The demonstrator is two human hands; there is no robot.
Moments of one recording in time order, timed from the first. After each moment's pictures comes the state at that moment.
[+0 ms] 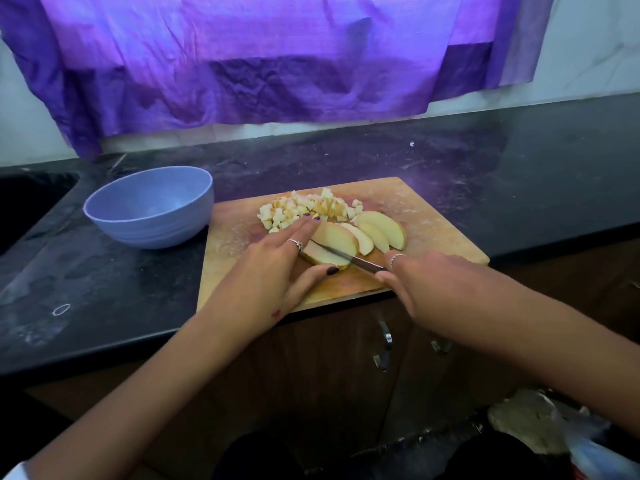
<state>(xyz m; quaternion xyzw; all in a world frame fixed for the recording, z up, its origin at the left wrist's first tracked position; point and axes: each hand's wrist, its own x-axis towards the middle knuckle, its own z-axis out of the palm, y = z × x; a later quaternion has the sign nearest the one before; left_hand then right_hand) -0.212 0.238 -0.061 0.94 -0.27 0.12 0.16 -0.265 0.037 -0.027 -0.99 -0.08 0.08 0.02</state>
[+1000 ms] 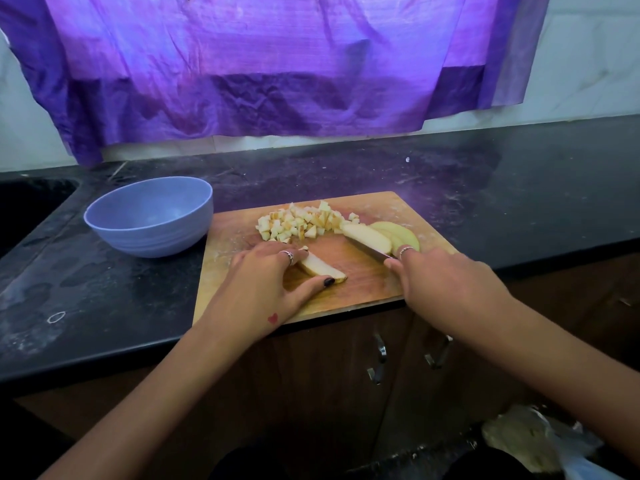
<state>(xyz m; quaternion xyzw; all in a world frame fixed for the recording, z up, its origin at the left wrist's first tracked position) -0.207 0.238 -0.063 0.96 -0.21 0.10 0.18 -0.252 0.031 -0.029 -1.00 0.03 0.00 -0.03</state>
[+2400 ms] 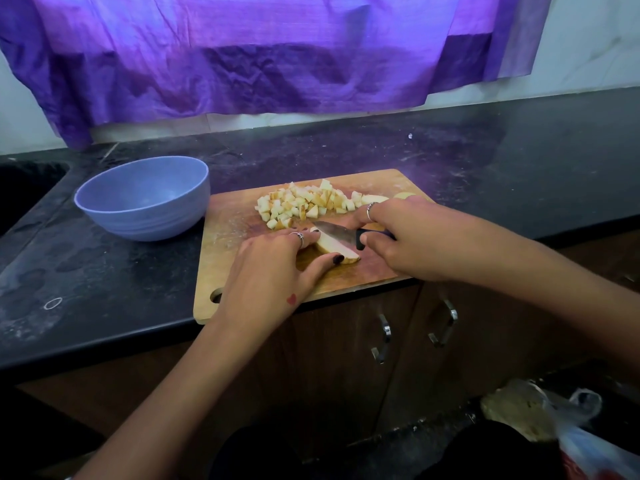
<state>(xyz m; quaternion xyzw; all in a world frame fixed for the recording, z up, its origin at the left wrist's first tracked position) -0.217 0.221 -0.063 0.96 -0.17 0.14 0.19 -0.246 0.052 0.007 -0.98 -0.11 0.03 0.13</state>
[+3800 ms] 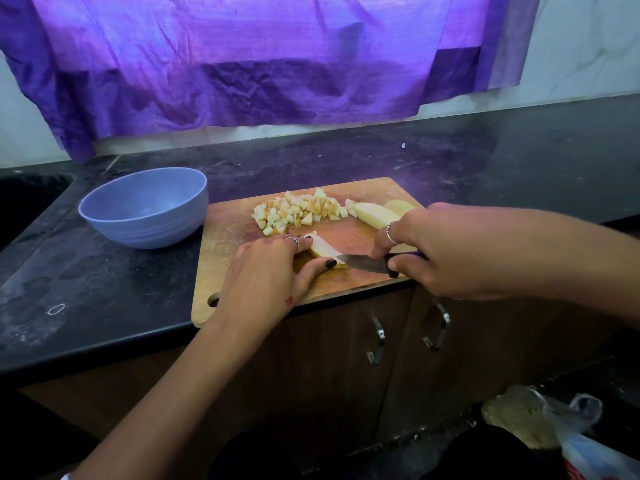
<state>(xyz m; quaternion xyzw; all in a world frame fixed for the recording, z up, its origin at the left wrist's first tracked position) -0.218 0.217 -0.057 0.97 -0.15 0.12 0.13 -0.281 0.035 0.033 -0.99 -0.13 0.08 0.03</state>
